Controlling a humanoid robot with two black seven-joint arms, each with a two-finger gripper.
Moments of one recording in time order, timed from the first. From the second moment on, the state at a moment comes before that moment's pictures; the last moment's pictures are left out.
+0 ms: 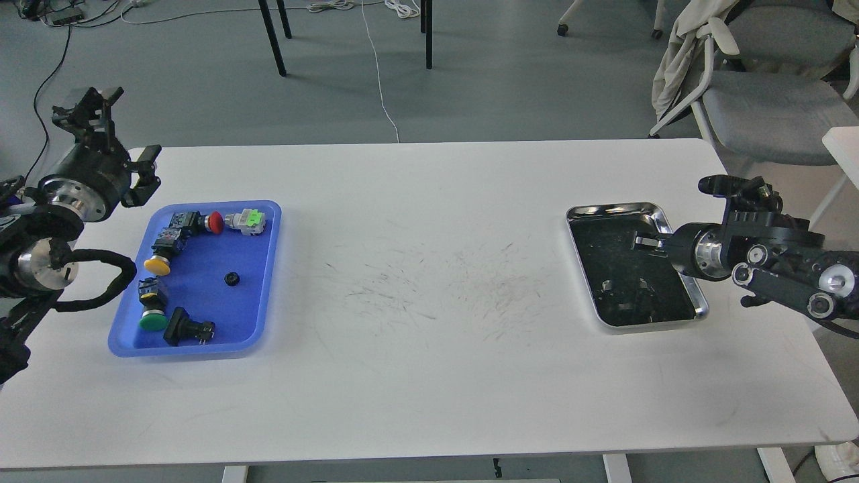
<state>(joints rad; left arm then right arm) -0.61 0.63 -0.82 -0.94 0.19 -0.05 -0.22 1.04 -0.59 -0.15 0.92 -1.01 0.16 -0.06</state>
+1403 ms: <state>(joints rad) -0.61 1.28 -0.64 -1.62 0.51 -0.16 -0.14 0.42 -0.61 1.13 1.05 0.28 0.35 0.00</state>
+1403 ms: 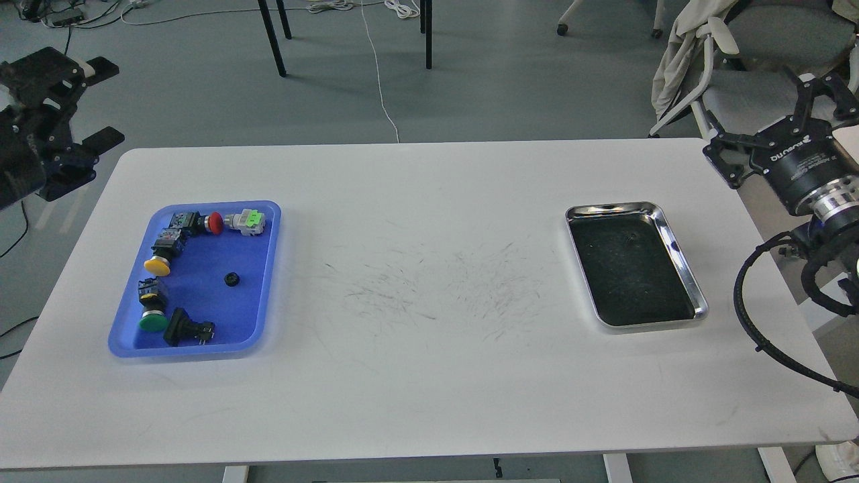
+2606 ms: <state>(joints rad) -0.61 0.71 -0.34 -0.88 1.94 0.22 -0.49 0.37 -0.58 1.09 1.04 0.27 0.36 0.01</state>
